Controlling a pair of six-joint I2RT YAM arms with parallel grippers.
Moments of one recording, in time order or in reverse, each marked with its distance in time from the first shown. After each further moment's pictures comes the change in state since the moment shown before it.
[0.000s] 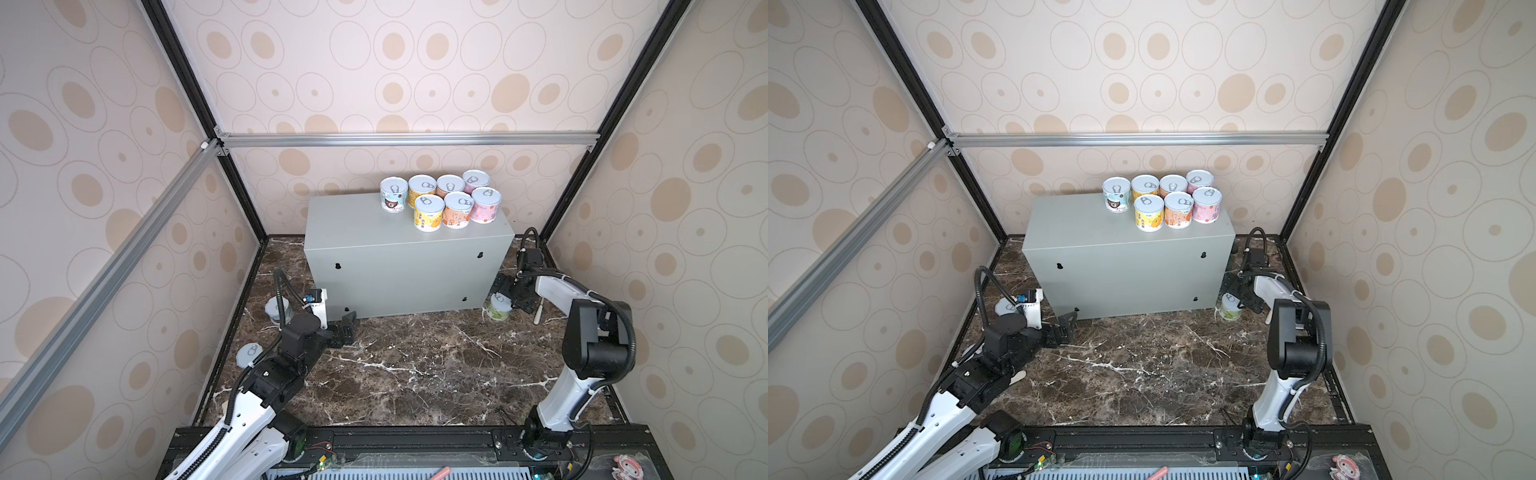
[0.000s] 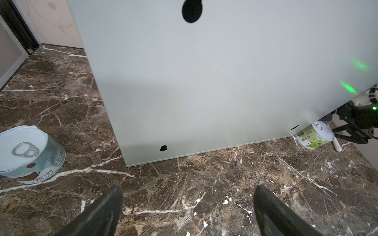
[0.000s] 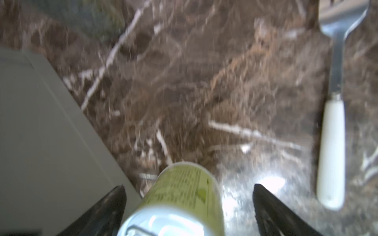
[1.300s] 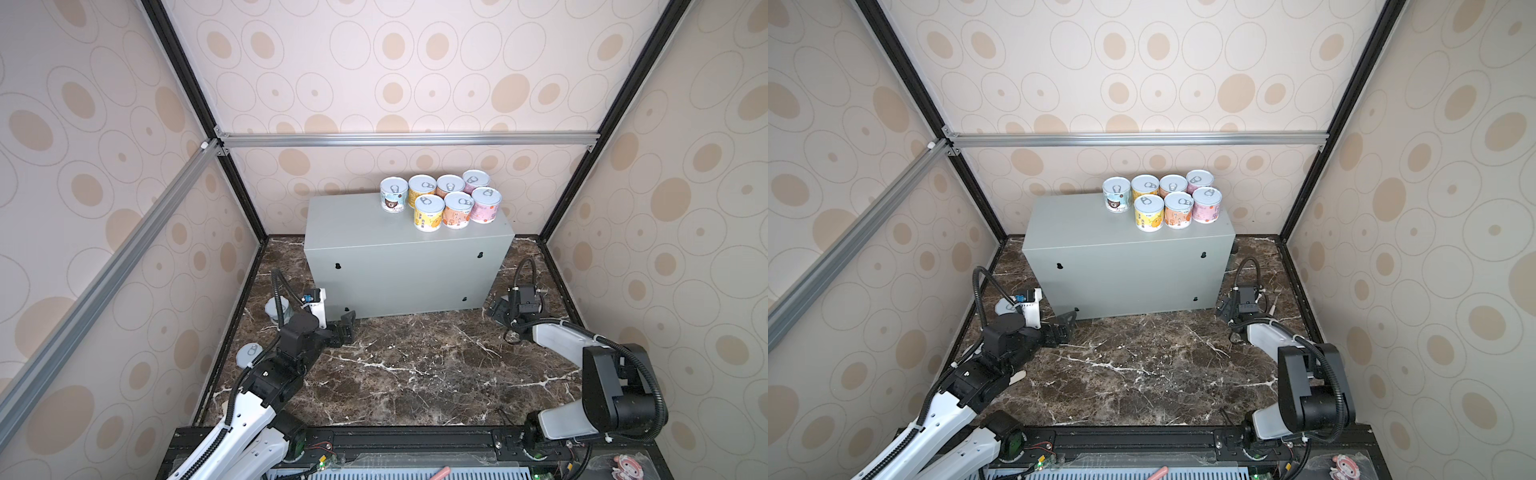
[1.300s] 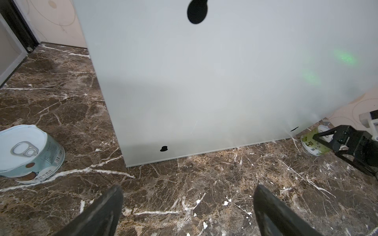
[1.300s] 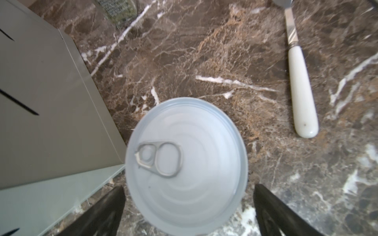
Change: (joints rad) left arm 0.016 -0.002 -0.006 0.007 0.014 -0.003; right arm 0.151 -0.311 -0.503 0.462 0.245 0.091
